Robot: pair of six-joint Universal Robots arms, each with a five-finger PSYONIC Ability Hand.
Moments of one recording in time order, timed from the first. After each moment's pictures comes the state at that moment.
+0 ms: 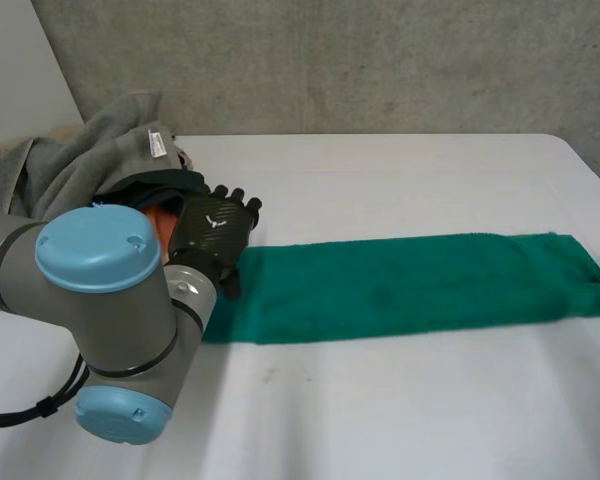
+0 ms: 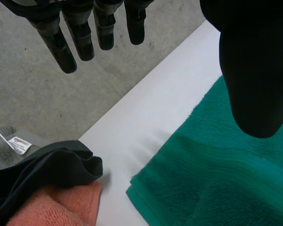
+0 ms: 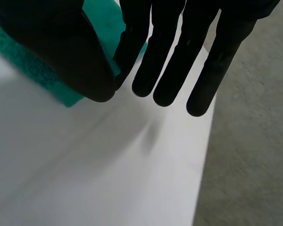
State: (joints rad) left arm 4.08 -2.01 -1.53 3.38 -1.76 3.54; right arm 1.21 -0.97 1.56 -0.19 1.13 2.24; left_hand 0.19 0.21 0.21 0.20 0.05; right_hand 1.12 1.18 1.17 1.17 0.97
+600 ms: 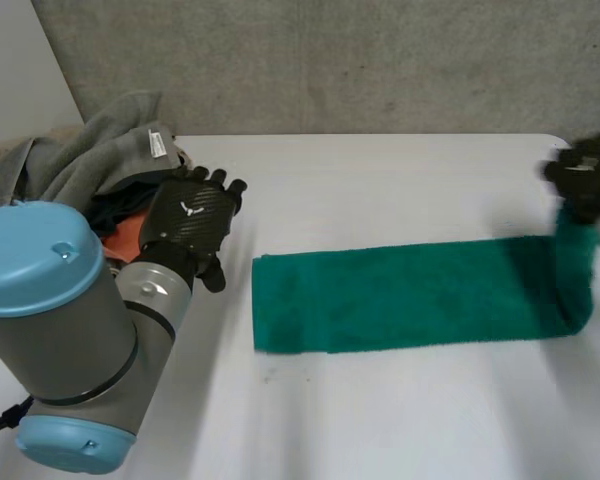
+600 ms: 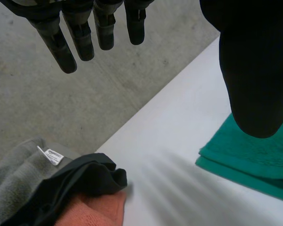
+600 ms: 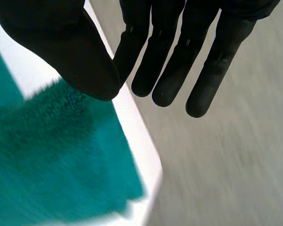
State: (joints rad) left arm 4.09 -1.83 -1.65 3.38 -1.76 3.54; right arm 1.60 -1.15 1.50 -0.29 1.25 2.28; left_hand 0.19 0.21 0.21 0.20 0.05; right_hand 1.12 1.18 1.19 1.20 1.01
